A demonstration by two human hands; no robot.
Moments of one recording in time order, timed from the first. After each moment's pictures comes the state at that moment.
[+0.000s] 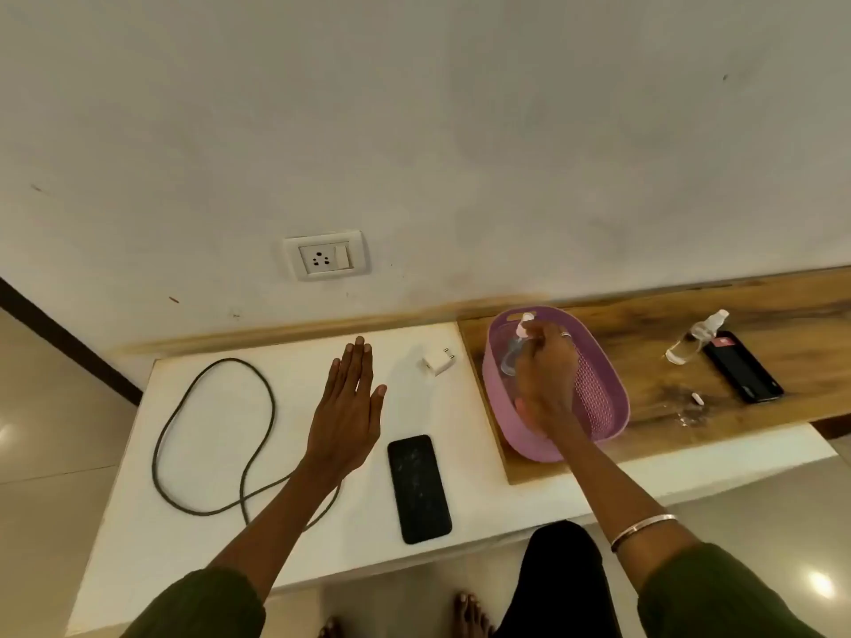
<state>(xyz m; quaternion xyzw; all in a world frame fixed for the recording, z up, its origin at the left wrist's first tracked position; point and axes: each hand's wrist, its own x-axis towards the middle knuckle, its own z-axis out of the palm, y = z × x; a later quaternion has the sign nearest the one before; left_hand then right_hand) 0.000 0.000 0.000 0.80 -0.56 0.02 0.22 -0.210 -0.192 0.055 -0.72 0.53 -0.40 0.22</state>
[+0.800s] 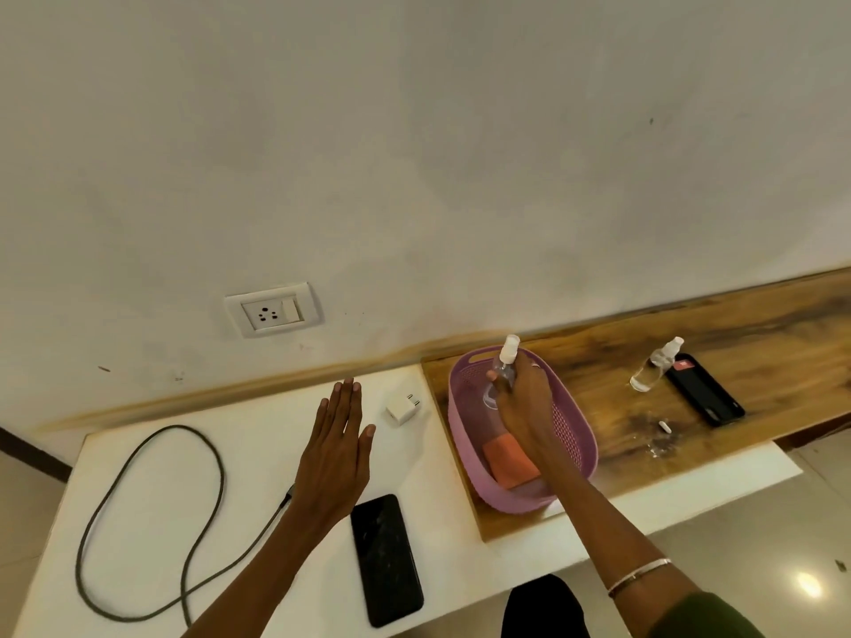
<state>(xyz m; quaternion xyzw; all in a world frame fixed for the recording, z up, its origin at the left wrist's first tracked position) -0.016 -0.049 0.005 0.78 -0.58 0.01 0.25 -0.222 -0.243 0.048 -0.73 0.53 -0.33 0.28</state>
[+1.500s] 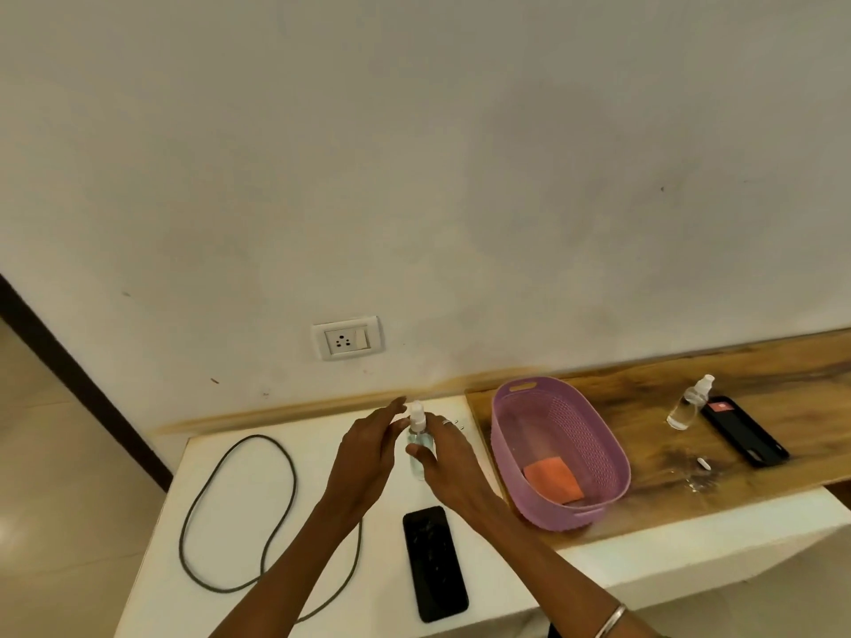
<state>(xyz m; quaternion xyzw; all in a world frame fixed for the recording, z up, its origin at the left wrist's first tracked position) -0.010 0.003 0.089 0.73 -0.54 -0.03 0.42 -0.130 -0.091 0.057 -0.83 0.33 -0.25 0.38</state>
